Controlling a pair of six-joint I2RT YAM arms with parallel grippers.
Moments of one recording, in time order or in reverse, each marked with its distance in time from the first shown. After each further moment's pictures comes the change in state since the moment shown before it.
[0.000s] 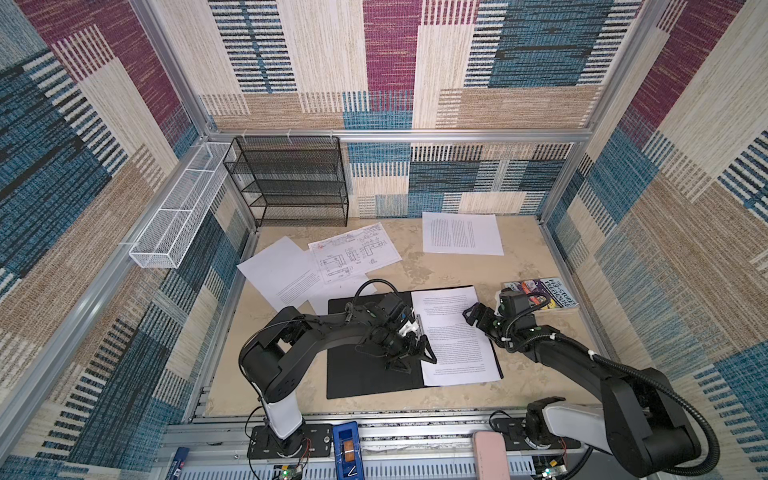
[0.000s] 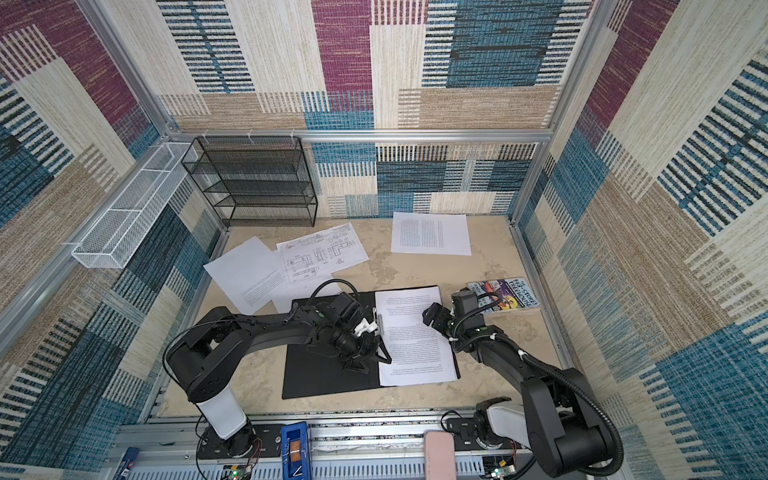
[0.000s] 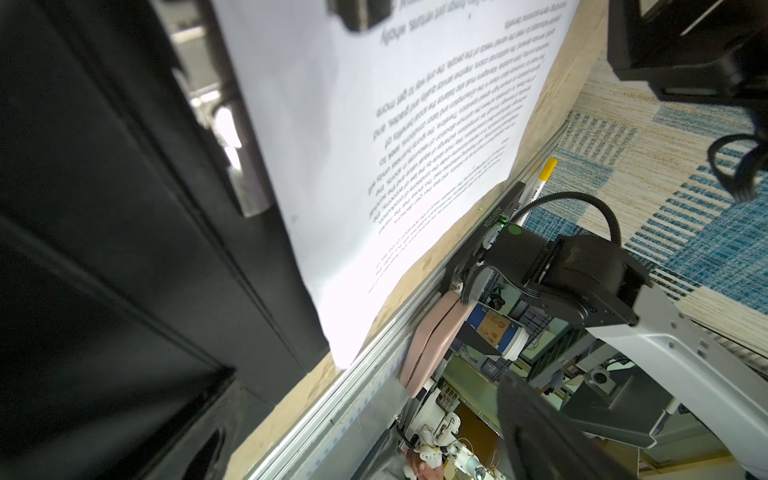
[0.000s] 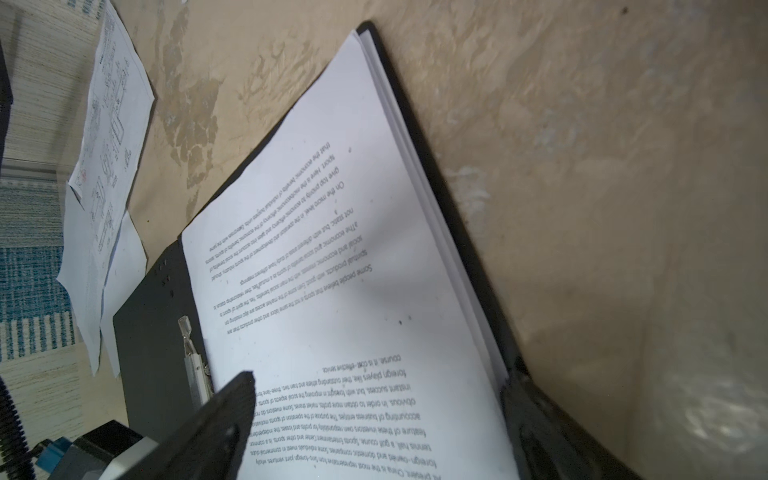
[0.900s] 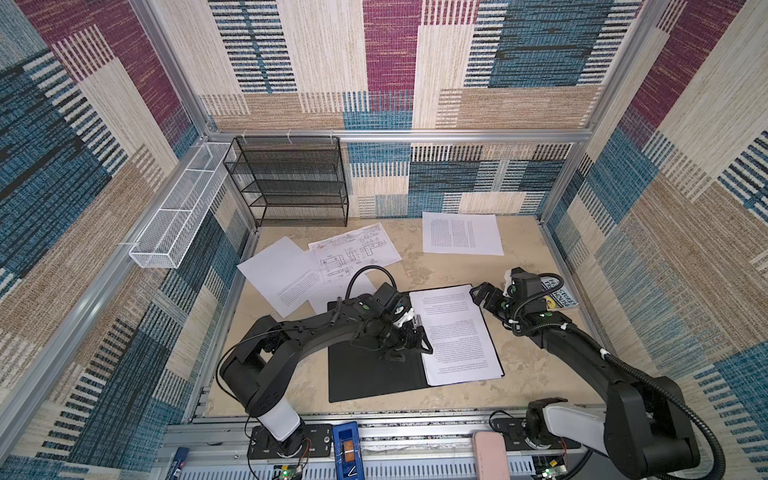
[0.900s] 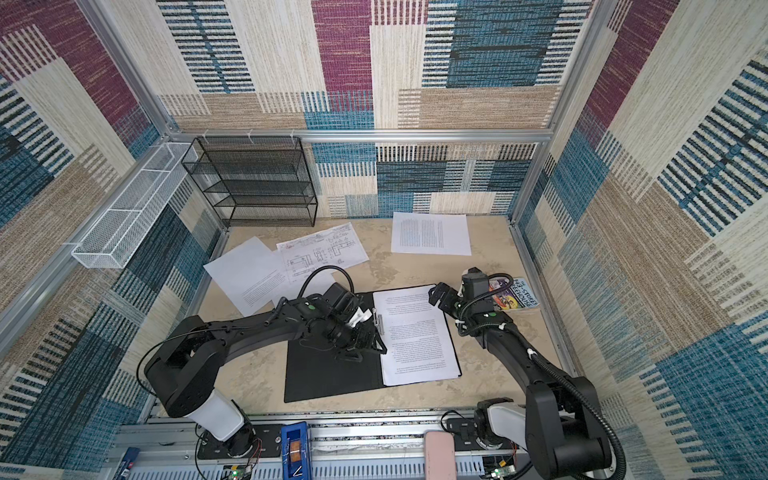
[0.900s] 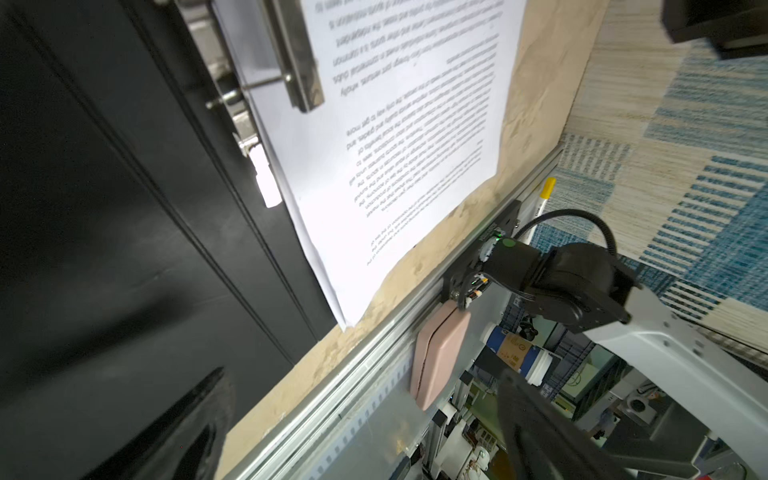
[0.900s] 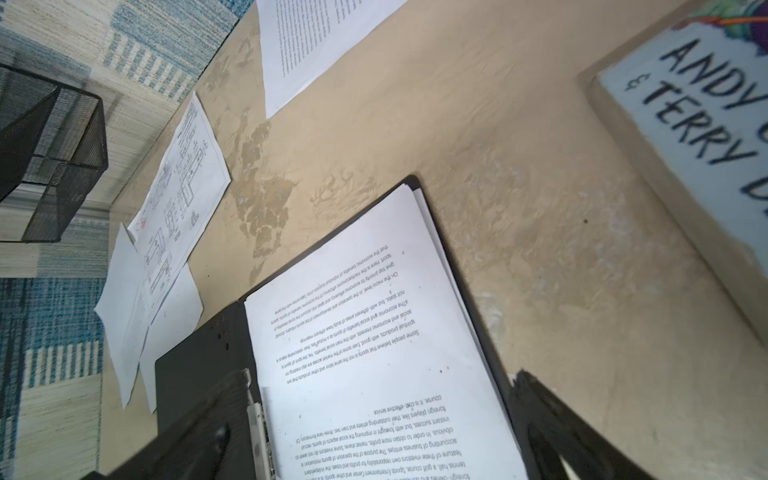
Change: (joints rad) left arm 0.043 -0.155 0.072 -0.152 -0.103 0.066; right arm -0.109 0.004 0.168 -0.058 -0.031 -0.109
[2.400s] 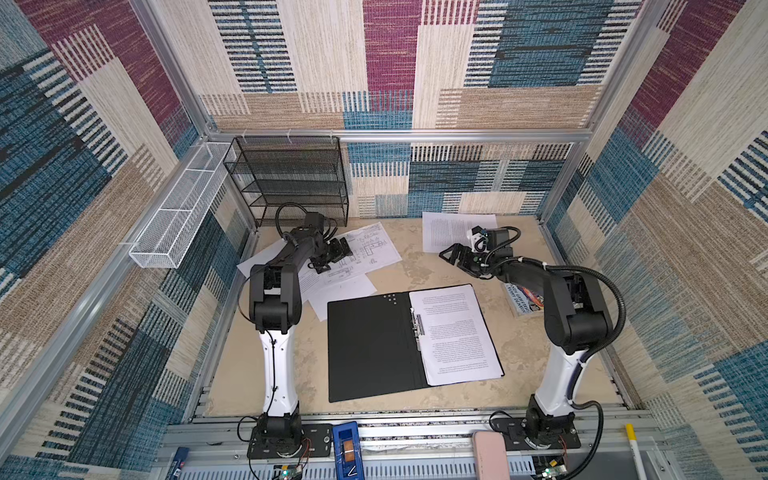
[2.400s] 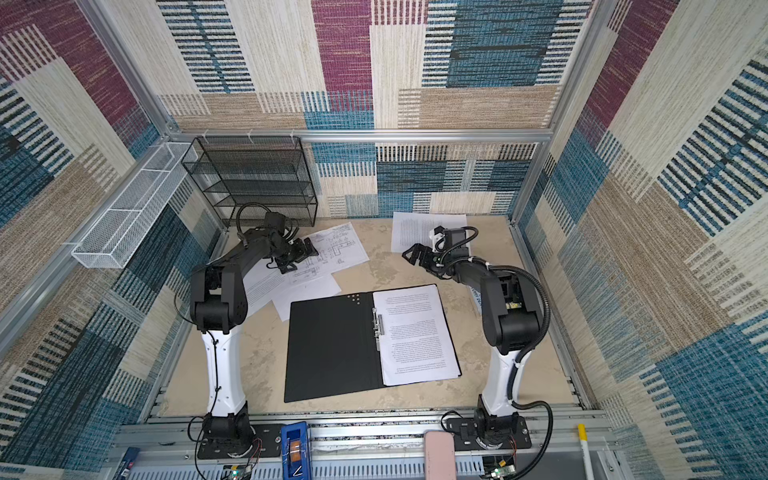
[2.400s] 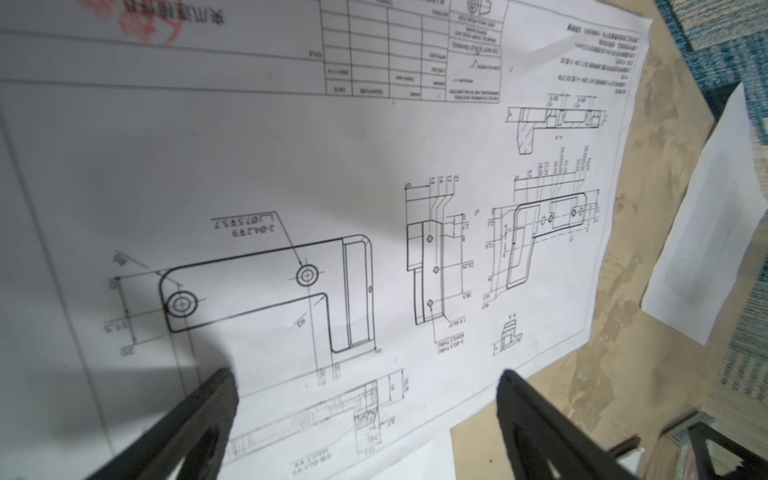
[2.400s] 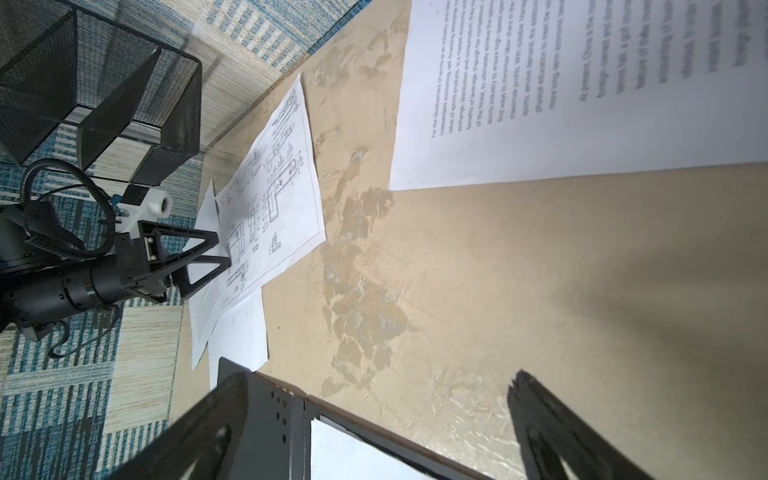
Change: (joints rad) left arm 0.666 0.668 0.867 -0.209 -0.370 0.217; right arm -0.002 0.726 0.612 0.135 -0.358 -0.147
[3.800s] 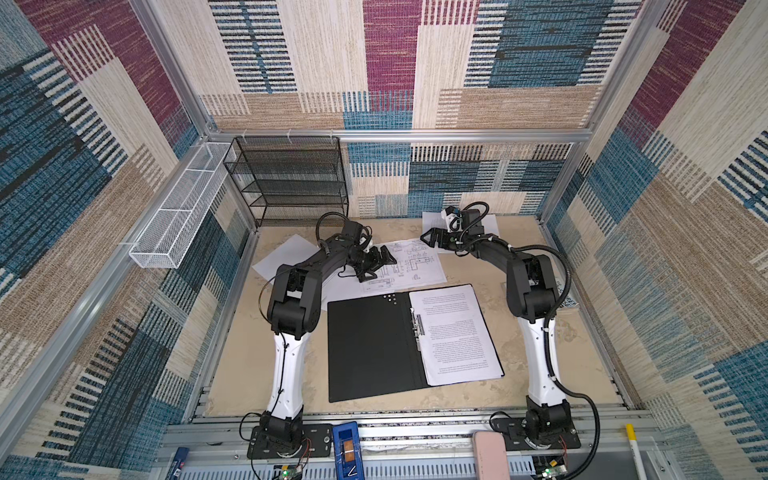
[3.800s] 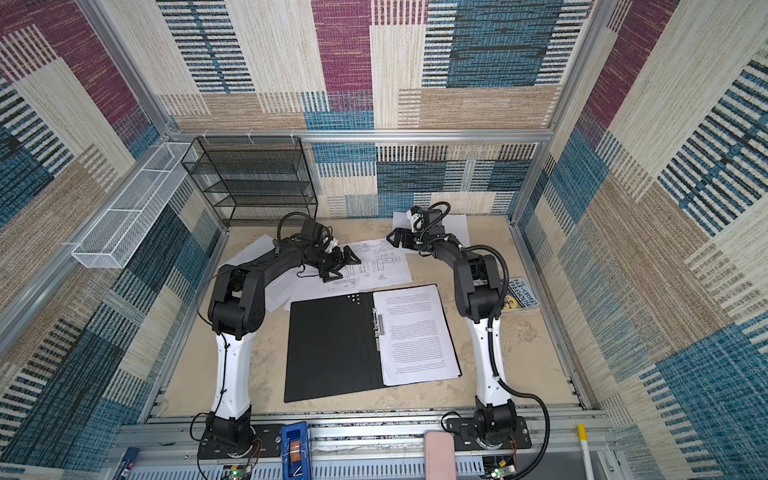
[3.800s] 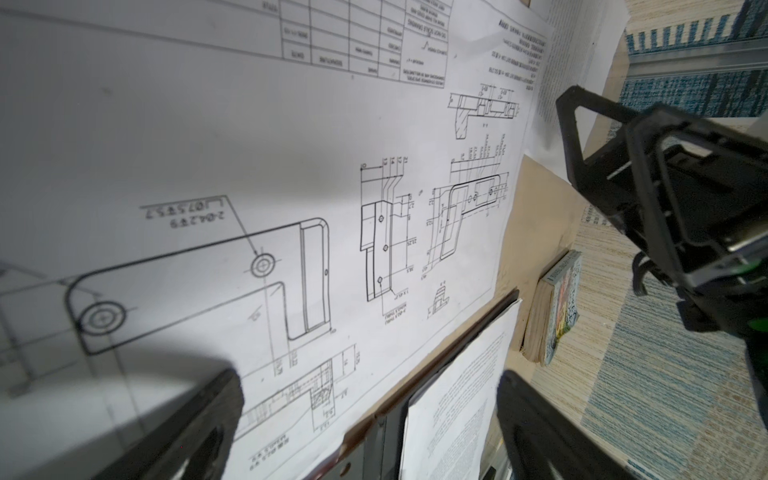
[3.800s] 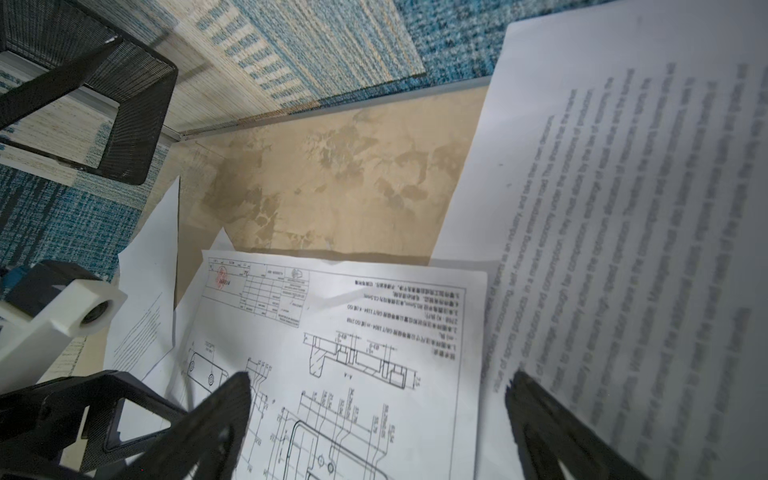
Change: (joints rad) left arm -0.211 -0.016 -0.108 0.143 0.280 -0.115; right arm 0.056 0.500 0.672 -0.113 0.034 -0.223
